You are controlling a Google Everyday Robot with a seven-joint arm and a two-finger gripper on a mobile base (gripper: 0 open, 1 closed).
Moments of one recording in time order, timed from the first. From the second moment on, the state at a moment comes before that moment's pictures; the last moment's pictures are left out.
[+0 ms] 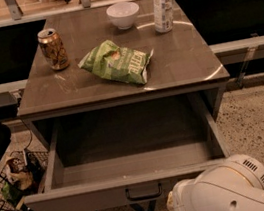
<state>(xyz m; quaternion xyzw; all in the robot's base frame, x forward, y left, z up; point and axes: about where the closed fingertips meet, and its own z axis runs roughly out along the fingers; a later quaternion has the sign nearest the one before) 0.321 -0.064 0.622 -0.75 0.63 -0.01 0.18</state>
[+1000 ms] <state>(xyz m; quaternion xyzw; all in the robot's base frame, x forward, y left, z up) 0.424 -0.035 0.632 -0.77 0.60 -0.02 0.22</state>
